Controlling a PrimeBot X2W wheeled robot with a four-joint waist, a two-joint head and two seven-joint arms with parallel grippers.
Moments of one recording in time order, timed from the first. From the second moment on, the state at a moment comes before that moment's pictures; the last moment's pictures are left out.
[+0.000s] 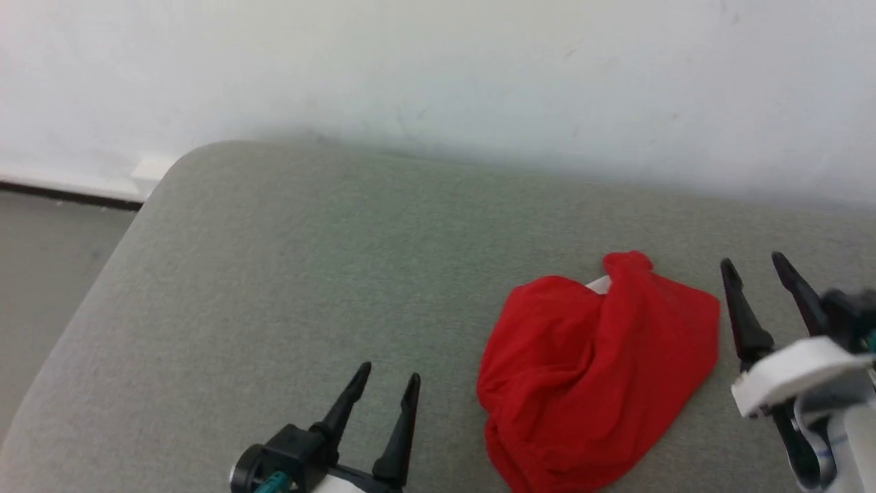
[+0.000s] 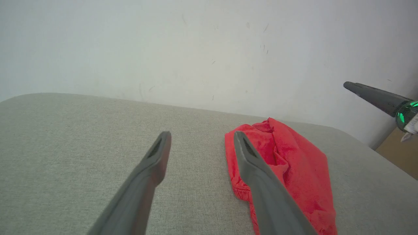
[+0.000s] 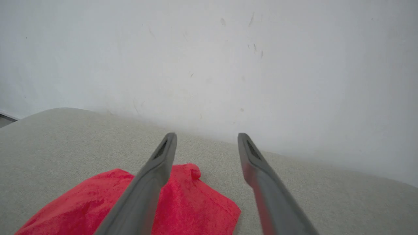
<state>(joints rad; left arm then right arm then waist) 0.08 0.05 -0.27 0.09 -0.22 -0.12 -0.26 -0.21 -0.27 0.03 0.33 0.26 0.13 -0.17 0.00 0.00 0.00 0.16</state>
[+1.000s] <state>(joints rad) -0.21 0.19 -0.73 0.31 -0.38 -0.12 0.18 0.05 -0.08 -0.16 0.06 0.17 0.13 -0.11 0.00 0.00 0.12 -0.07</state>
